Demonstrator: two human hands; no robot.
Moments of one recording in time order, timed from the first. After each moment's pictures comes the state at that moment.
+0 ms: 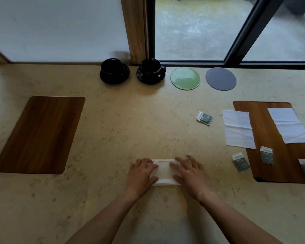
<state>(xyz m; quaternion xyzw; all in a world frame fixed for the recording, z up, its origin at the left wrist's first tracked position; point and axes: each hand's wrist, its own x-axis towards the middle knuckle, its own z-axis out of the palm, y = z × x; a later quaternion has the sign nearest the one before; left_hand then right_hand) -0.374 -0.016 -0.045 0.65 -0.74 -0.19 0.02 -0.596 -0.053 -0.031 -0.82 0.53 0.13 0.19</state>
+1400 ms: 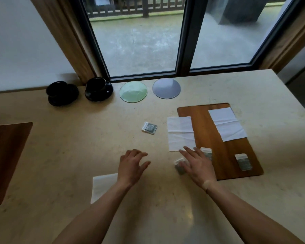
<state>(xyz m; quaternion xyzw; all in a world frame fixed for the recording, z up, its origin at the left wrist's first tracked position) -0.555 -0.109 -0.012 0.65 -0.73 -0.16 0.14 -0.822 -0.113 -0.003 -0.74 0.64 0.02 0.21</state>
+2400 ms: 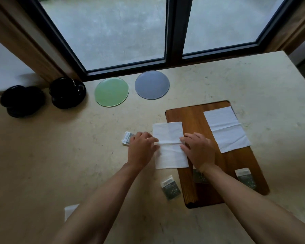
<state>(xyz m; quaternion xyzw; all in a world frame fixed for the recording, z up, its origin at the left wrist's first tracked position) -0.658 -0.259 -0.039 0.63 -0.76 -0.13 0.10 -0.882 -0.245 -0.057 -0.73 0.67 -0.14 0.10</state>
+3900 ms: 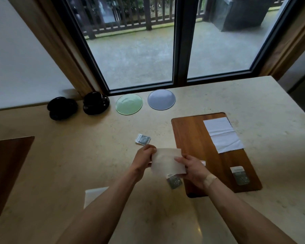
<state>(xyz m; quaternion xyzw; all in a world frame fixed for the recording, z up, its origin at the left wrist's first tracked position) -0.652 -0.174 0.048 0.65 -0.35 -0.59 0.32 -0.846 -0.157 0.018 -0.25 0.55 -0.30 0.74</state>
